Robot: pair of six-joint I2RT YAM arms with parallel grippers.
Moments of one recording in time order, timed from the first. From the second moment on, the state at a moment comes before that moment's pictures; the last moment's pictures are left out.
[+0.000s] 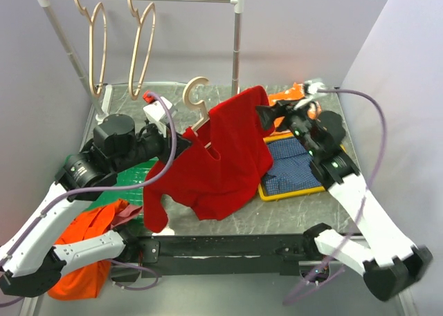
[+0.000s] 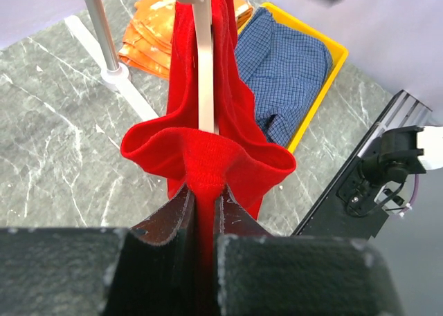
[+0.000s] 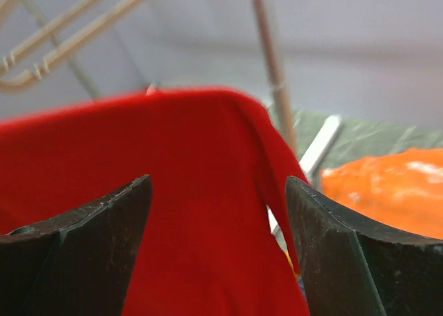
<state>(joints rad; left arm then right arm) -0.76 0.95 1.38 -0.69 0.12 -0.16 0.43 0.94 1.02 -0.01 -0.05 0.27</state>
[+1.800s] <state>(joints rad) -0.76 1.08 2.06 -0.90 -0.16 -0.10 0.80 1.24 0.75 0.25 0.06 0.58</state>
